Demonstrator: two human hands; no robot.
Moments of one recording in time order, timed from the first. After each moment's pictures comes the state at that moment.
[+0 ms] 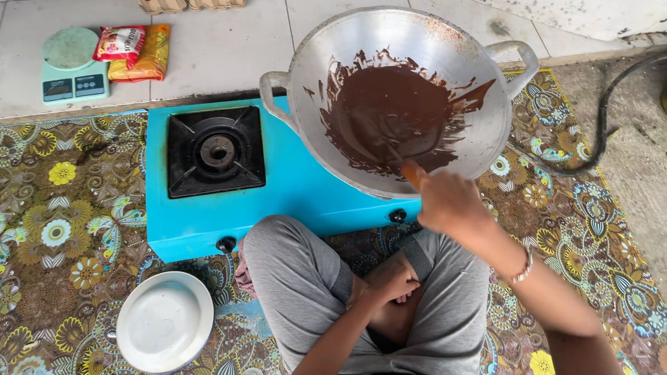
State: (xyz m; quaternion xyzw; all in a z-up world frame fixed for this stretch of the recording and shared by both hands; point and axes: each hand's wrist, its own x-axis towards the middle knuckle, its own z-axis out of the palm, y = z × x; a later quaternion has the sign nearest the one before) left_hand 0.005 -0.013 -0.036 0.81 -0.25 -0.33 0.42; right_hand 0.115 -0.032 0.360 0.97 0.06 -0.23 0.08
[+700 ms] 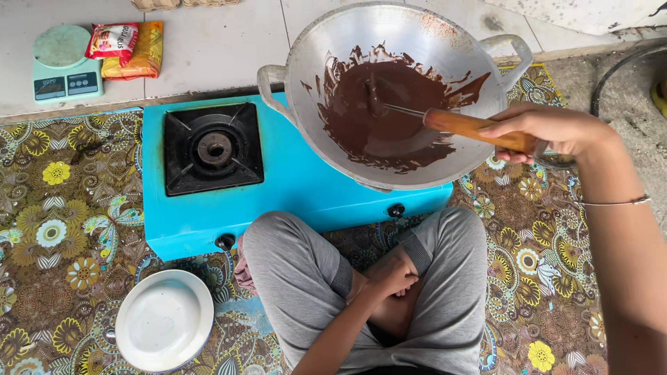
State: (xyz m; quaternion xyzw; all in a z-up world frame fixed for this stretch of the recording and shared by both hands) left_hand -0.003 -0.002 0.002 0.80 -0.22 -0.31 0.46; right_hand 0.209 -0.177 0.390 0.83 -0.02 -0.38 -0.41
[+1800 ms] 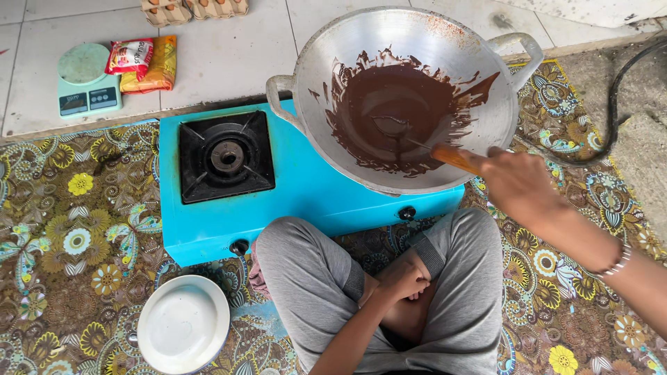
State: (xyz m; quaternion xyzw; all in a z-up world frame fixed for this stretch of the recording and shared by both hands) left_hand -0.003 0.006 0.013 0.79 -0.23 -0.33 0.46; right_hand 0.126 -0.119 0.356 0.95 0.10 -0.14 0.25
